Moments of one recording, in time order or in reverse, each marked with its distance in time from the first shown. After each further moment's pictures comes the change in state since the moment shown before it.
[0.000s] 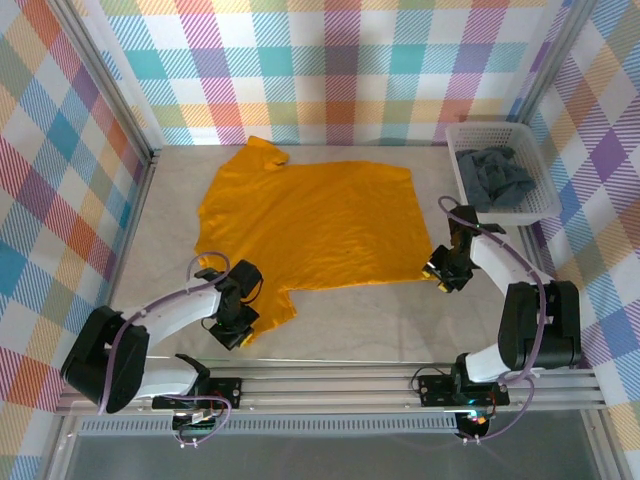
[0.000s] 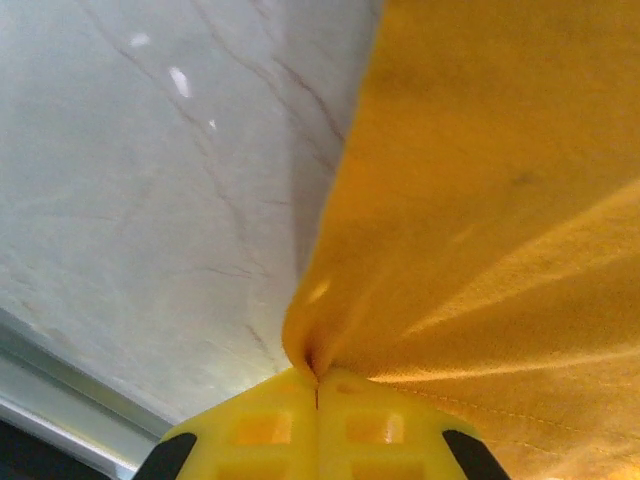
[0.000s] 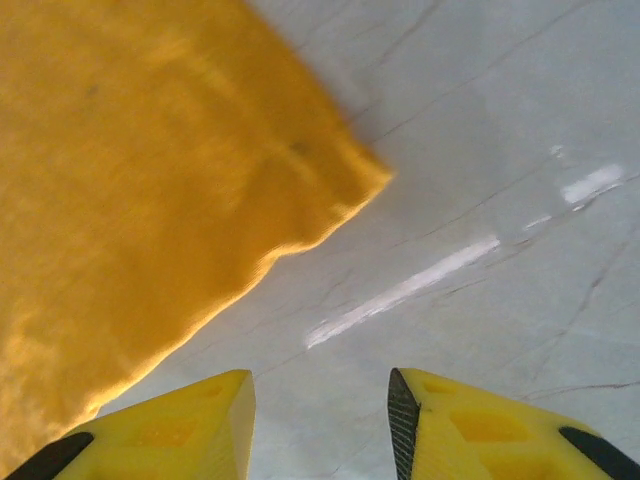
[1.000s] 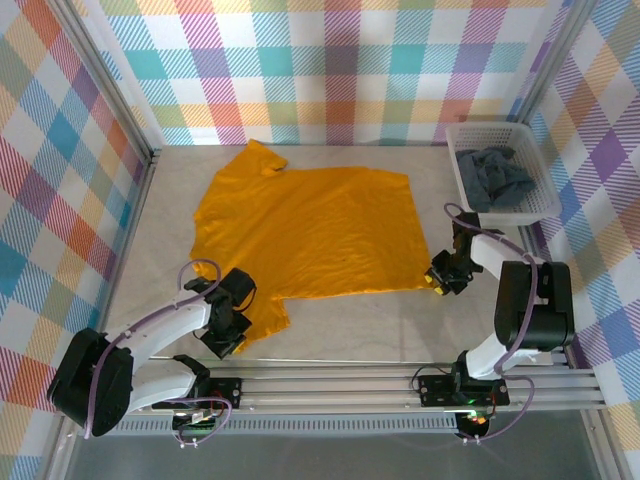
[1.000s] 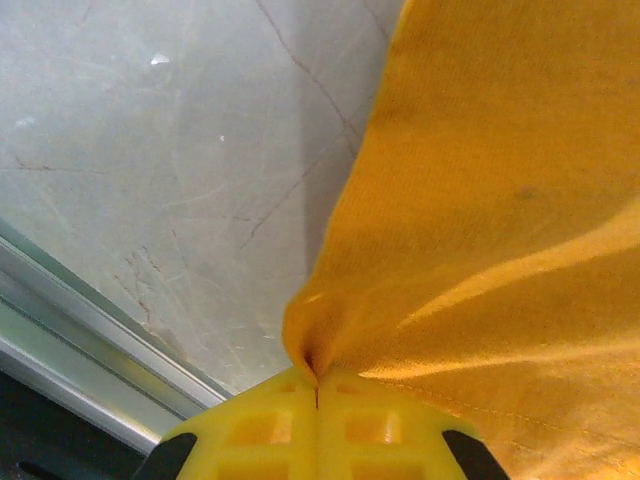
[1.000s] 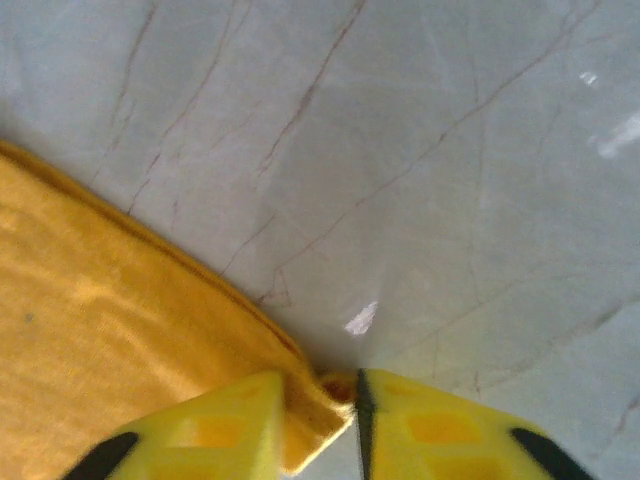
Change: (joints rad) left arm 0.000 -0.097 -0.043 -0.051 -0.032 -0.002; right arm -0.053 0.123 -0.051 0.117 -0.069 0.050
